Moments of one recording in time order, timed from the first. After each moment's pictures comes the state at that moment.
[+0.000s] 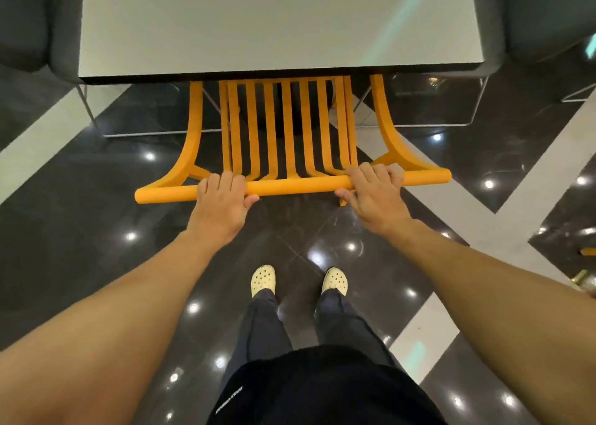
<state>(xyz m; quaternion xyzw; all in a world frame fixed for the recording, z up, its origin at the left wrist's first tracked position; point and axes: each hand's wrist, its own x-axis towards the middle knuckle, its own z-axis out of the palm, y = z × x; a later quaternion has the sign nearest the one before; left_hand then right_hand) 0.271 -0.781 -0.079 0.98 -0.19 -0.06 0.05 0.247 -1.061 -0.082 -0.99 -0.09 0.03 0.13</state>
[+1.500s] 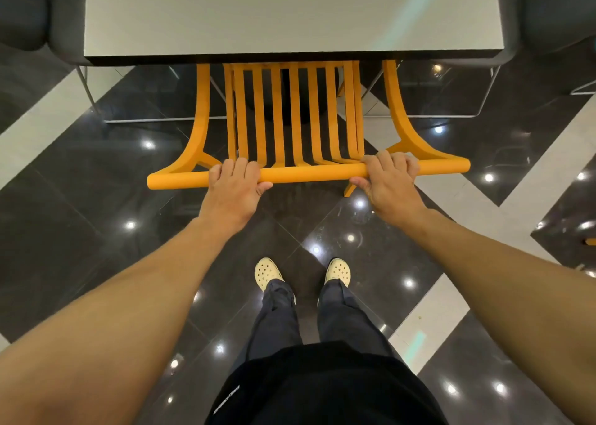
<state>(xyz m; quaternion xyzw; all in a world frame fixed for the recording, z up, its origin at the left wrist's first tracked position) 0.269 -0.773 -0.078 0.98 -0.20 -0.07 0.06 0.245 -1.051 -0.086 -0.99 -0.06 0.04 0.10</state>
